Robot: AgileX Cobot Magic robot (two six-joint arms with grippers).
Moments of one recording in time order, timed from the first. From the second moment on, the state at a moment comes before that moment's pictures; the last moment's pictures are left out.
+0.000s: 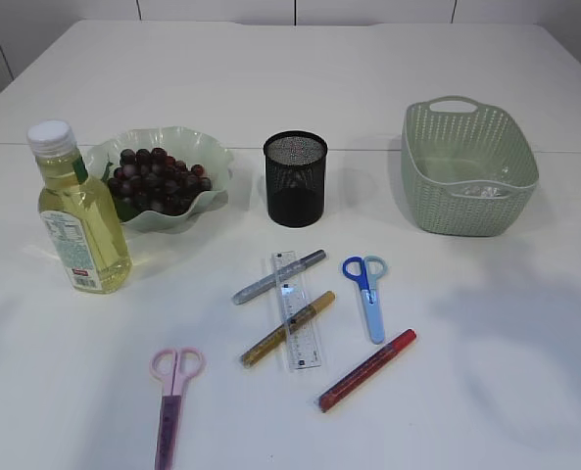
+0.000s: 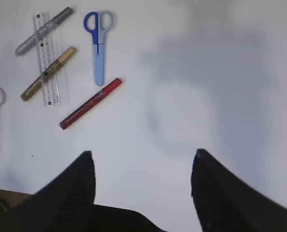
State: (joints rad) left arm -0.21 0.76 -0.64 -0.13 0.40 0.00; right arm 0.08 1.16 -1.17 0.19 1.25 0.06
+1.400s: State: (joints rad) left arm -0.21 0.75 -0.83 -0.20 0.80 0.00; right arm 0.37 1.80 -1.50 0.09 1.22 0.33
